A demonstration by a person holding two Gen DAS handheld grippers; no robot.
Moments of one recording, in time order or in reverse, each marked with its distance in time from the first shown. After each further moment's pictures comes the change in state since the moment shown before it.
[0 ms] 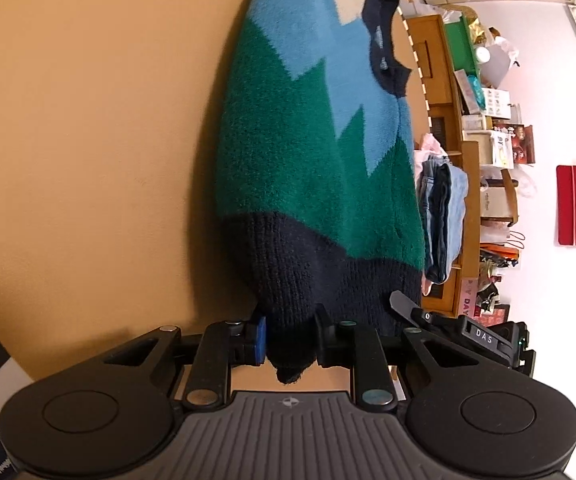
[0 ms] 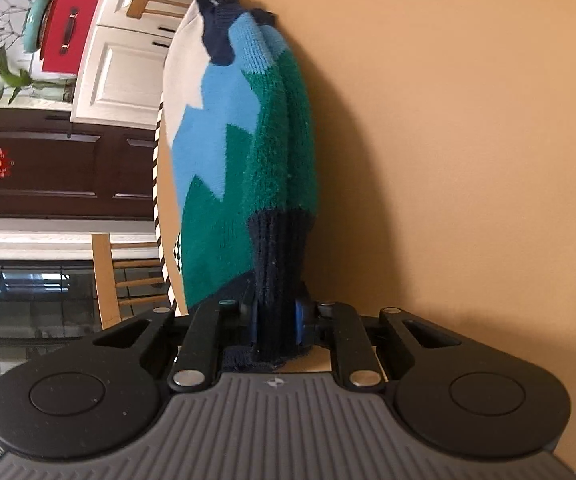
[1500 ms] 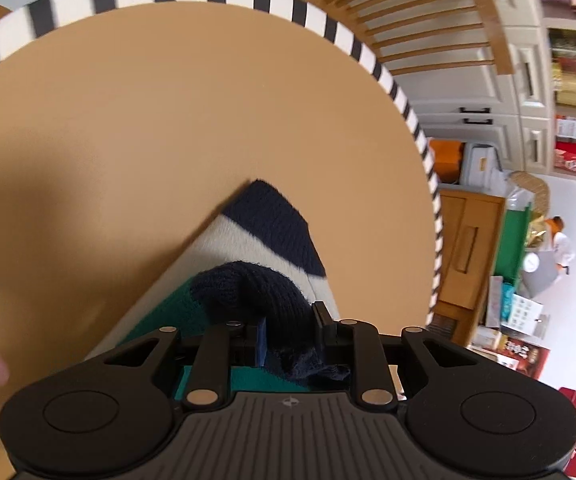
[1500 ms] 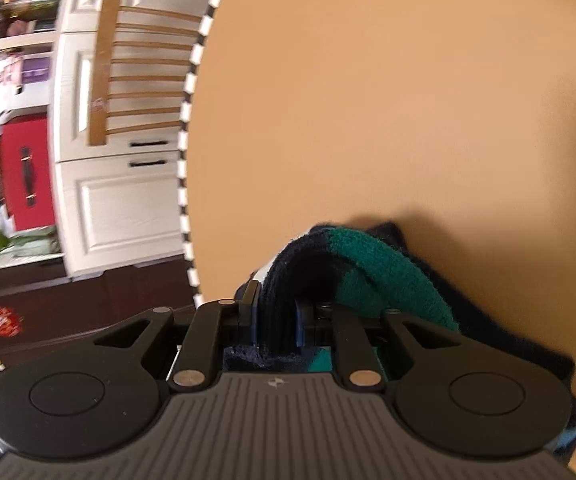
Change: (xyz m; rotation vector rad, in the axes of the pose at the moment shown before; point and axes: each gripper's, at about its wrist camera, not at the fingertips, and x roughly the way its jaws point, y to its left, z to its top) left arm 0.010 -0.075 0.332 -0.412 -0.215 0.121; right arm 0.164 0.091 0.272 0.344 -0.155 0.018
